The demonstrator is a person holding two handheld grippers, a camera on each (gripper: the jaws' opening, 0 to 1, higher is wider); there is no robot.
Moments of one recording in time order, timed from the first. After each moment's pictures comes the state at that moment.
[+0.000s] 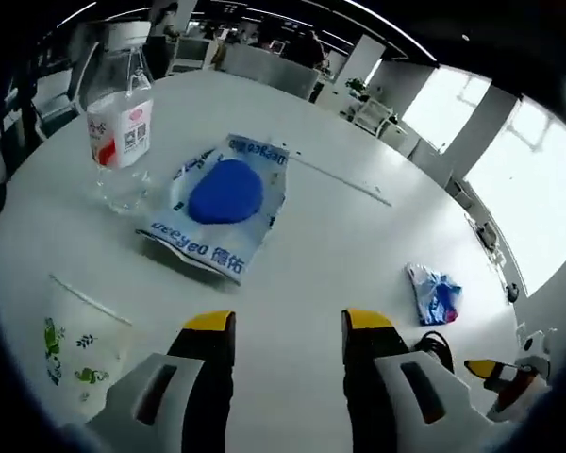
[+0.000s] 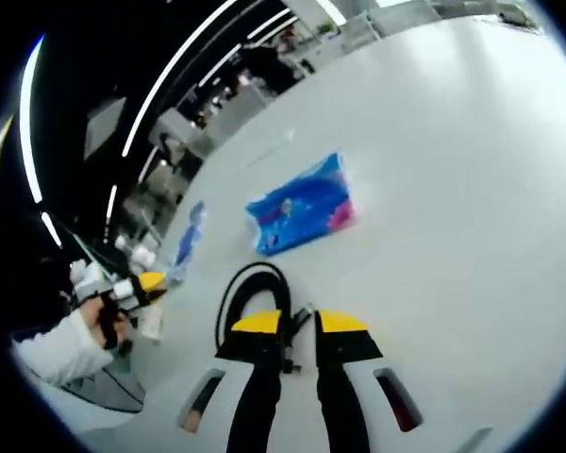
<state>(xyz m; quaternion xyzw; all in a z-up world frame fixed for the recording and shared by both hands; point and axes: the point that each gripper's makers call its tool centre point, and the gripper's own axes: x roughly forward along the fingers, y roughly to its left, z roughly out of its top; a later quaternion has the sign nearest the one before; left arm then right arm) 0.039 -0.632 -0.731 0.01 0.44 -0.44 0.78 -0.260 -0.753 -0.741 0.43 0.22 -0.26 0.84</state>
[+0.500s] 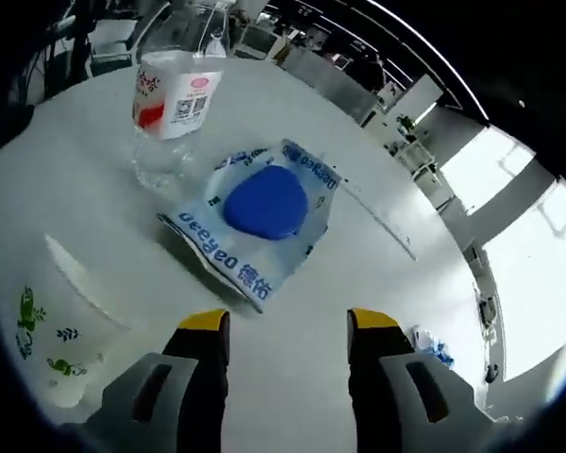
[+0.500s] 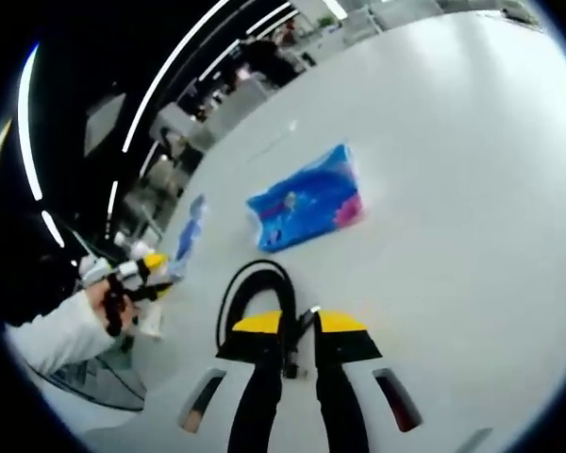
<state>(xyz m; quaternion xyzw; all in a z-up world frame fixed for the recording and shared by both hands) 0.063 -0.635 -0.735 -0.15 0.47 -0.32 0.81 -0.248 -0.749 -0.747 0.43 0.24 -0.24 0.83</state>
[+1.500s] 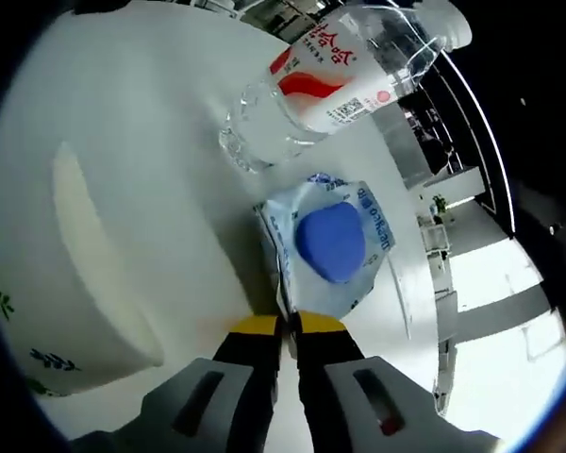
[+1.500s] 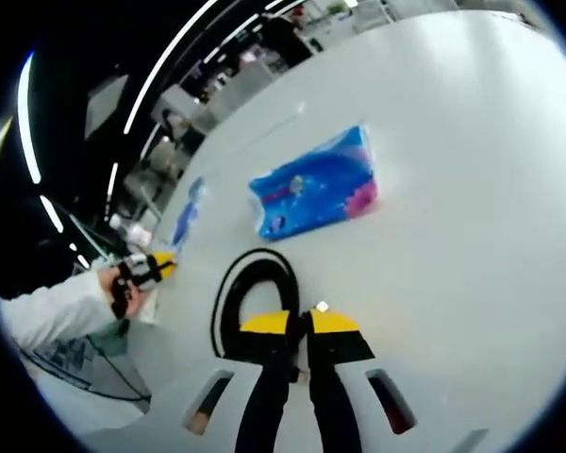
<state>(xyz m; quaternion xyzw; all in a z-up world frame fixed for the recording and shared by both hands) 0.094 -0.625 -0.766 -0.30 0.51 -0.22 0.78 -0.239 -0.744 -0.759 0.43 0.27 -0.23 0.83</state>
